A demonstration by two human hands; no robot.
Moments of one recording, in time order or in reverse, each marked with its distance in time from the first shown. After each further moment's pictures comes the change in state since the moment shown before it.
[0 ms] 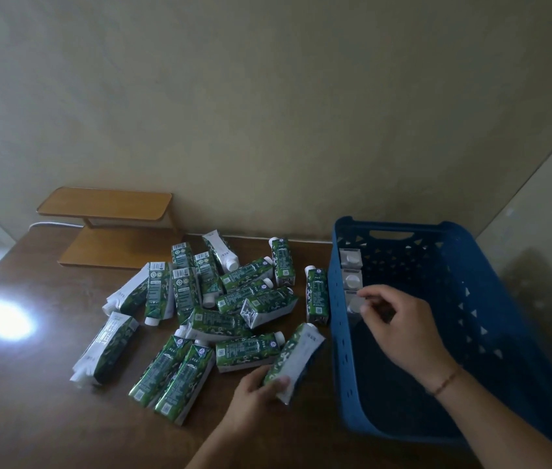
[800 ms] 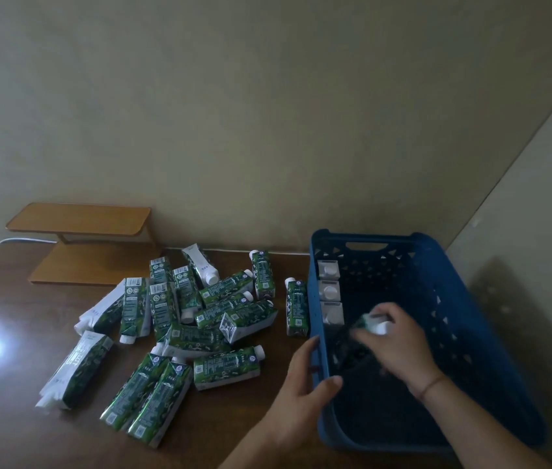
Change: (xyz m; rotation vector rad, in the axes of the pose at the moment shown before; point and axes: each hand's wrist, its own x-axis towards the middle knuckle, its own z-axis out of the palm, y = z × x) left_hand -0.017 0.043 0.081 0.152 -0.311 0.261; right_hand -0.006 0.022 -0.015 0.115 -0.003 0.559
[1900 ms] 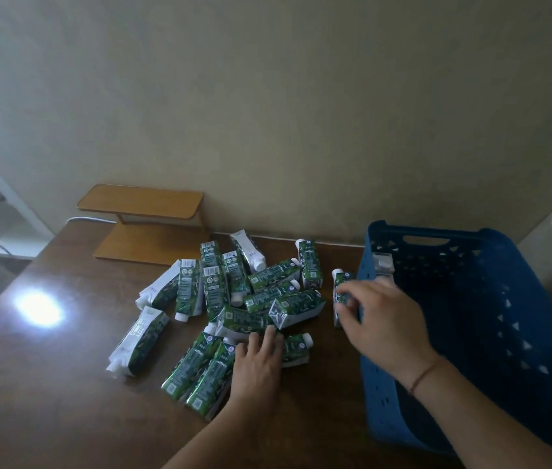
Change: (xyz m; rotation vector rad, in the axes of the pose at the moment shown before) left_hand -0.009 -0.049 -0.118 1.563 0.315 -0.106; right_hand -0.027 -0.079 0.068 -0.538 0.041 -0.796
